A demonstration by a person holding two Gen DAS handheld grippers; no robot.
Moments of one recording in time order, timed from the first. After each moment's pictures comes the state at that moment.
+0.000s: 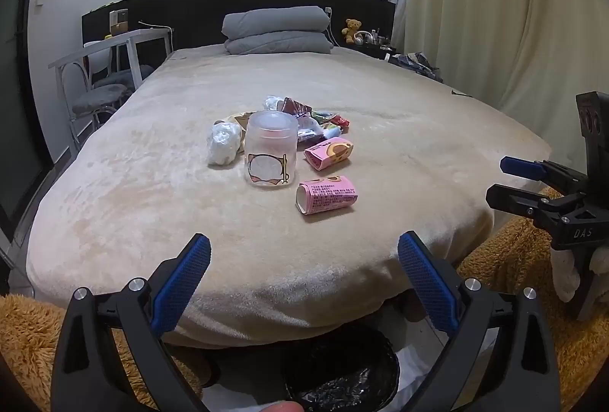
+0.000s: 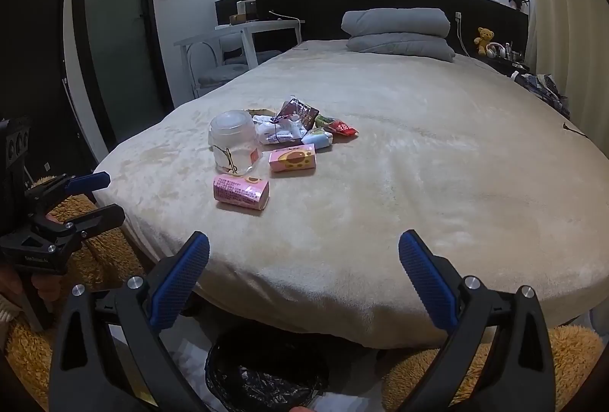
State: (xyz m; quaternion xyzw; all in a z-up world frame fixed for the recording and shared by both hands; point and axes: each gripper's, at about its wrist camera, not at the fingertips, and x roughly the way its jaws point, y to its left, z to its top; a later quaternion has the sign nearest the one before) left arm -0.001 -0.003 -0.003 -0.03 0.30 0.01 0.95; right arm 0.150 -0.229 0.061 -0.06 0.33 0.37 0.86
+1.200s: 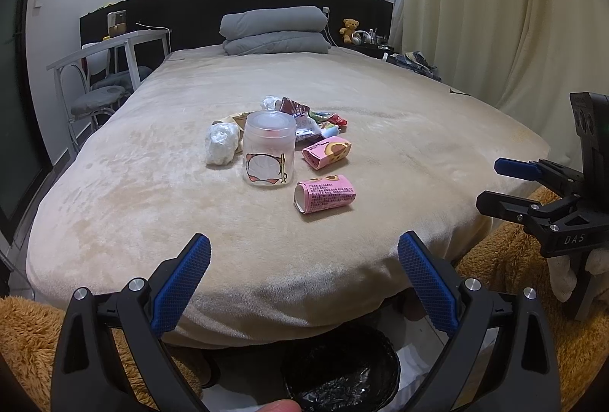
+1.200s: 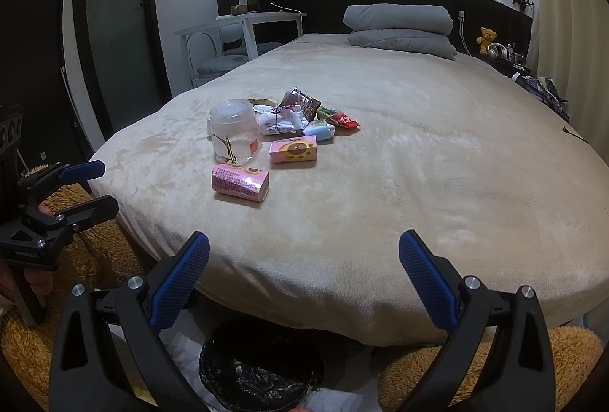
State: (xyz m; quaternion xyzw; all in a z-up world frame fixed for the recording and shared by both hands) left arm -0.001 0.001 0.000 -0.03 0.30 0.01 0.95; right arm 0.150 -0.224 0.057 -0.07 0.34 0.37 0.86
